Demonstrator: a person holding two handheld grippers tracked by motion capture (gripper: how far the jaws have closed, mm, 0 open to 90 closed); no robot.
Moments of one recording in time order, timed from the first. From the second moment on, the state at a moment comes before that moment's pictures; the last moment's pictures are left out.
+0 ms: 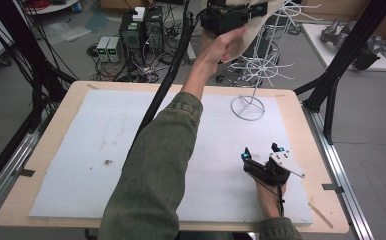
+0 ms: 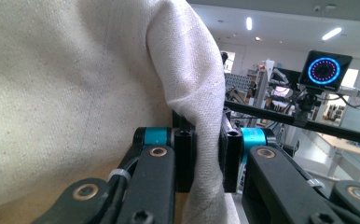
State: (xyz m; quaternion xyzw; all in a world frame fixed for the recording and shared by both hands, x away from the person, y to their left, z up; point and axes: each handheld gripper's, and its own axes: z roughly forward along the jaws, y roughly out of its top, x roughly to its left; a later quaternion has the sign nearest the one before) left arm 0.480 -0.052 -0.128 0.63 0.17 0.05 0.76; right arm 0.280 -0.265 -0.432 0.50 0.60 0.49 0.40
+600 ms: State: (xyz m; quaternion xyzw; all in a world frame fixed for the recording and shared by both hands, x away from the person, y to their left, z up) left arm 0.486 -0.060 -0.146 0.63 0.16 0.04 0.76; right arm 0.280 -0.264 -0.431 0.49 0.60 0.49 0.40
